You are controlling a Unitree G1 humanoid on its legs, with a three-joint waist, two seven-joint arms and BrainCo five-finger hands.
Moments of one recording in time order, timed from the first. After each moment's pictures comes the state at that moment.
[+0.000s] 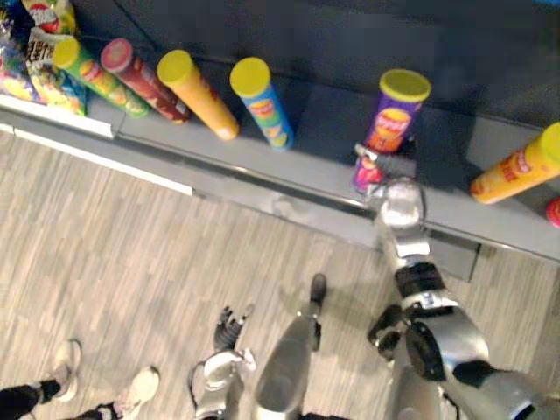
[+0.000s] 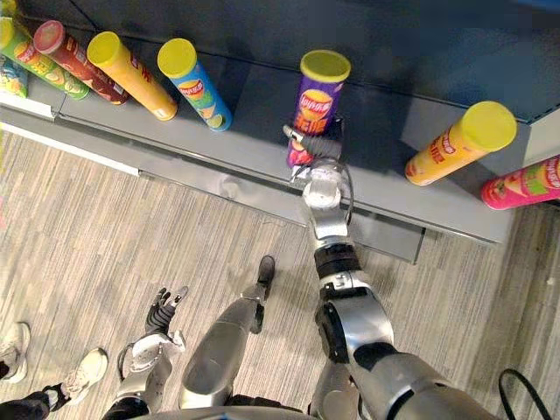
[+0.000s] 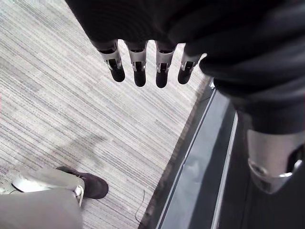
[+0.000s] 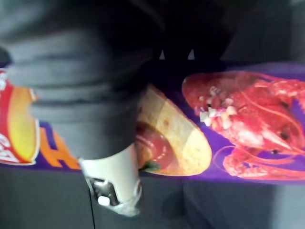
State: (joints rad) left arm -0.01 0.06 0.06 0.74 -0.27 -0.20 0.22; right arm -0.88 -0.01 -0.13 0.64 0.00 -0.14 -0.39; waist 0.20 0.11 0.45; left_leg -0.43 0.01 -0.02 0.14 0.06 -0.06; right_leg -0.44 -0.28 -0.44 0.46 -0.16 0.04
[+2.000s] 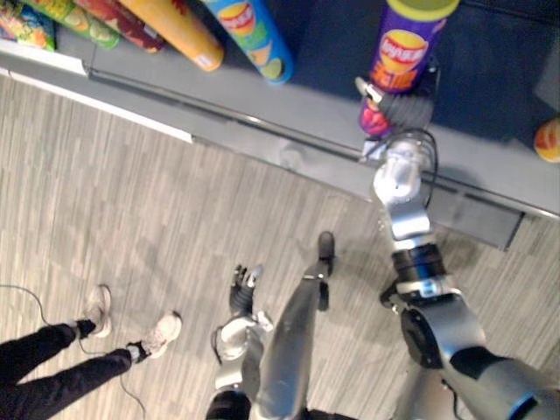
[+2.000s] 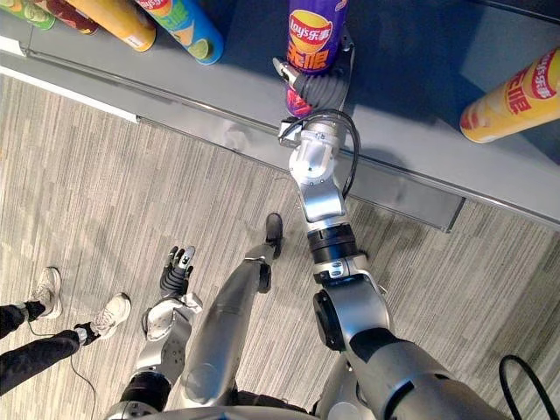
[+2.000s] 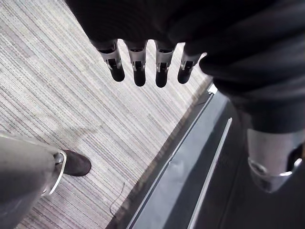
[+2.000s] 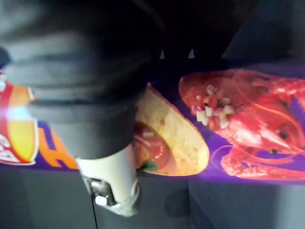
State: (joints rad) left arm -0.07 -0.04 0.05 0.52 -0.39 -0.21 0.21; right arm -0.95 0.01 -0.02 0.41 -0.16 -0.17 -0.53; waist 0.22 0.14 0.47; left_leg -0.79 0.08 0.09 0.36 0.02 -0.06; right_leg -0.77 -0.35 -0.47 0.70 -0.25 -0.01
